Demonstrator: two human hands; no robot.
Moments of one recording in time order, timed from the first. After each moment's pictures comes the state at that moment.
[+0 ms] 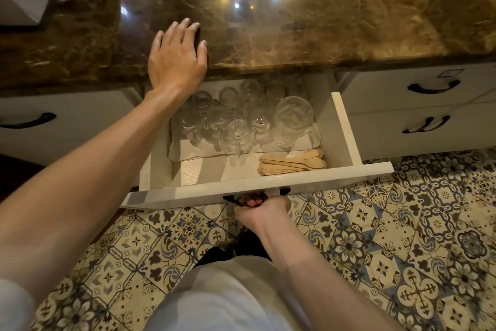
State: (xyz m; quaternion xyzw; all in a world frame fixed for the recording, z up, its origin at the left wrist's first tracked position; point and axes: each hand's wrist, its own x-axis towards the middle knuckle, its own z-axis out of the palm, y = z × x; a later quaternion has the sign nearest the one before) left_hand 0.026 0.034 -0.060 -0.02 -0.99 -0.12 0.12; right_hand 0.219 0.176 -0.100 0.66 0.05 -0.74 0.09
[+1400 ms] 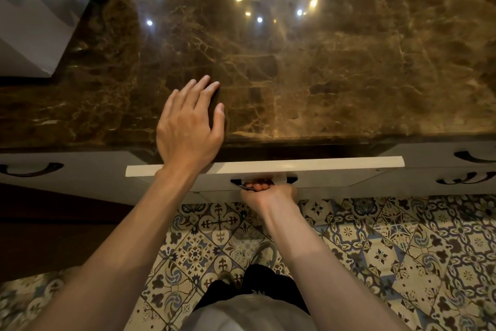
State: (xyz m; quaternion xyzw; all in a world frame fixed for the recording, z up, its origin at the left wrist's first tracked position) left_hand 0.023 0.035 -0.064 0.01 -0.98 -0.13 0.16; right_hand 0.065 0.164 -0.088 0.66 0.01 -0.75 0.09
